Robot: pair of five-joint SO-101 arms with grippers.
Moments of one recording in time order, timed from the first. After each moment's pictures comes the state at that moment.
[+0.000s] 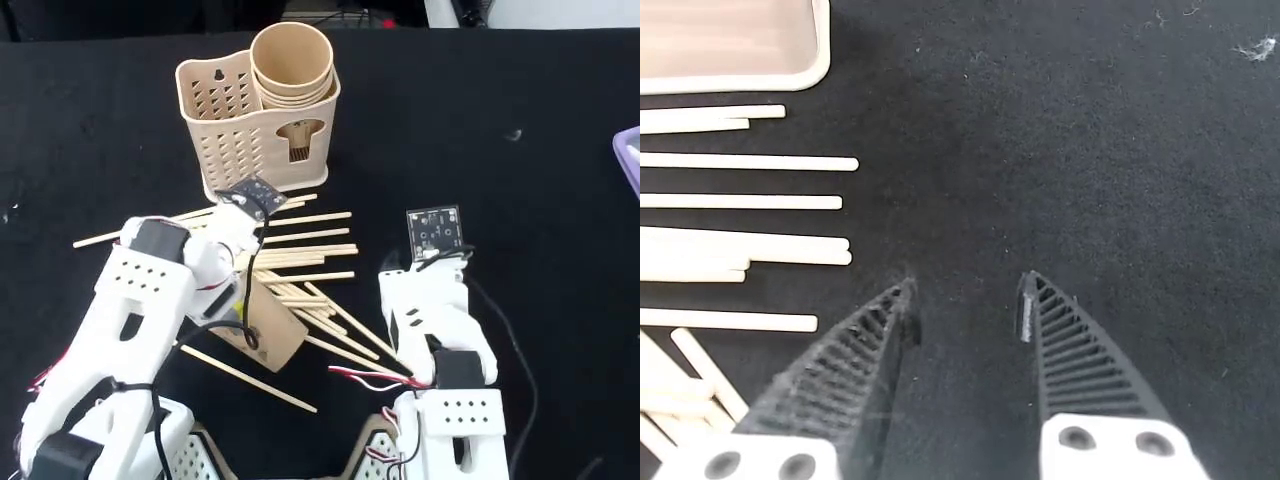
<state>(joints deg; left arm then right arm) 10.6 -31.7 39.3 80.7 -26.3 -0.2 -80.6 88.3 40.8 6.8</state>
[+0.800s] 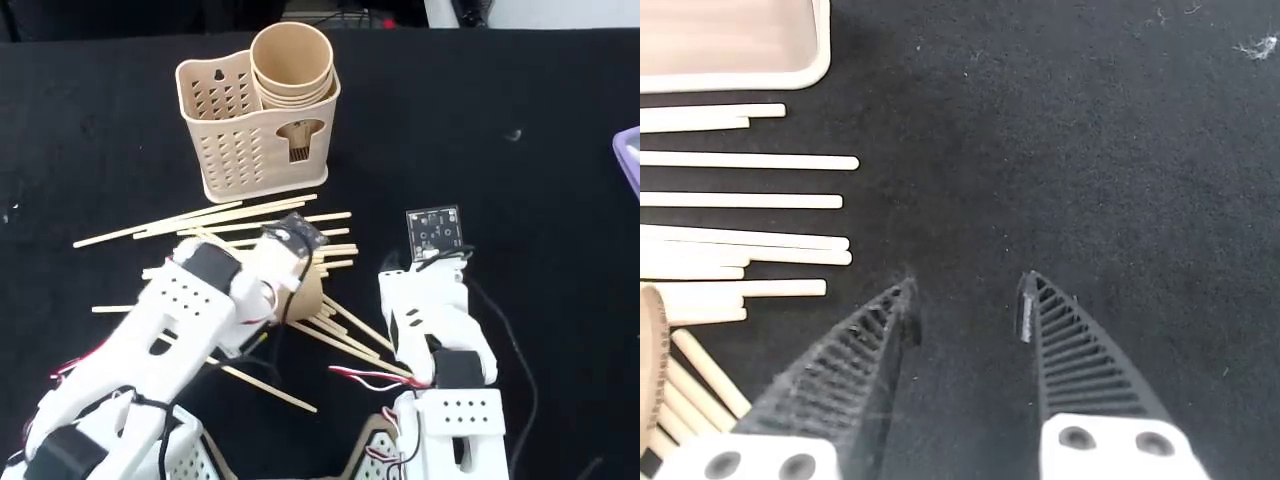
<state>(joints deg) 26.2 -31.6 43.0 84.4 -14.7 -0.2 -80.6 88.3 40.8 6.8</state>
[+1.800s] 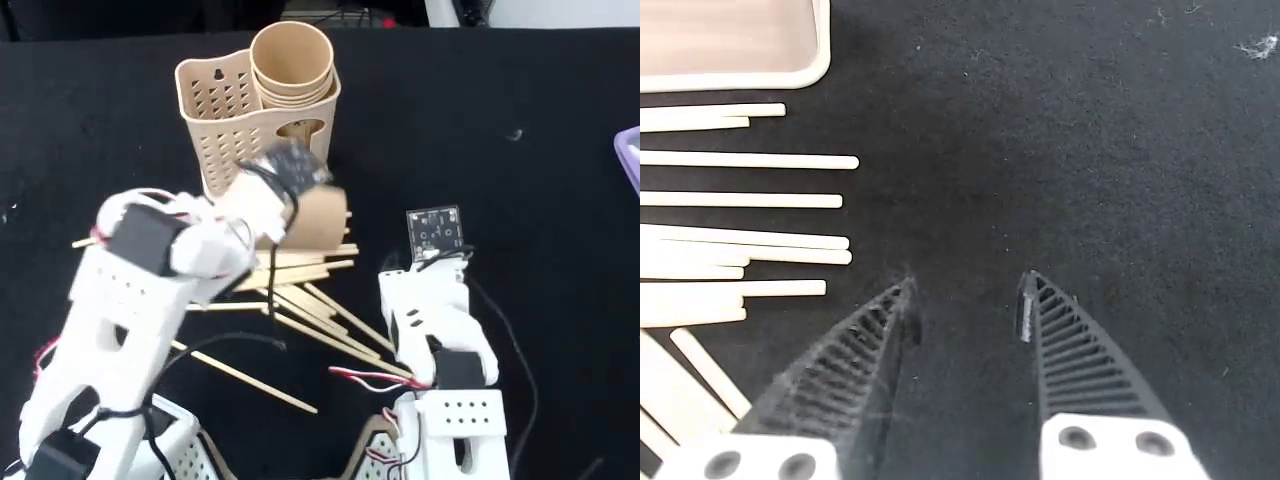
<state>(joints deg) 19.3 -31.7 3.1 100.4 -28.5 -0.2 -80.6 88.3 40.8 6.8</state>
